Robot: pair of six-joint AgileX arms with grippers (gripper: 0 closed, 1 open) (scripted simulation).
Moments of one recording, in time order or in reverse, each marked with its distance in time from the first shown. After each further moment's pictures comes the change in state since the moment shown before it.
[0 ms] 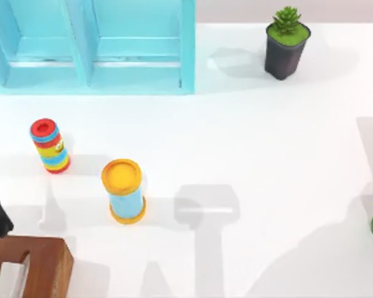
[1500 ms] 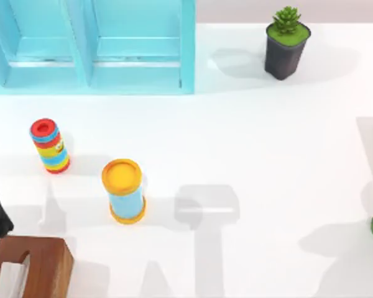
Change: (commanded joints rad) left arm 0.000 0.000 0.000 0.000 0.000 0.000; right arm 0.000 0.105 -0.271 0.378 0.000 0.003
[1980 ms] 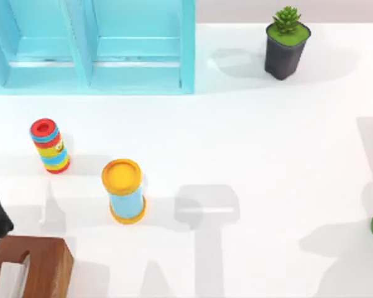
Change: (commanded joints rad) left arm 0.000 0.000 0.000 0.000 0.000 0.000; right arm 0.000 0.000 0.000 0.000 0.000 0.000
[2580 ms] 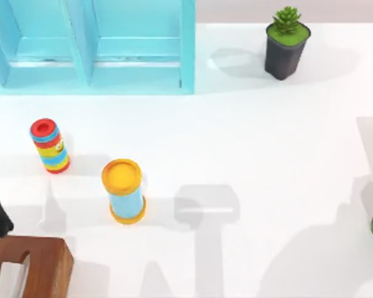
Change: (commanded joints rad) left arm 0.000 0.000 0.000 0.000 0.000 0.000; right arm 0.091 -0.043 0.141 -0.100 -0.053 0.101
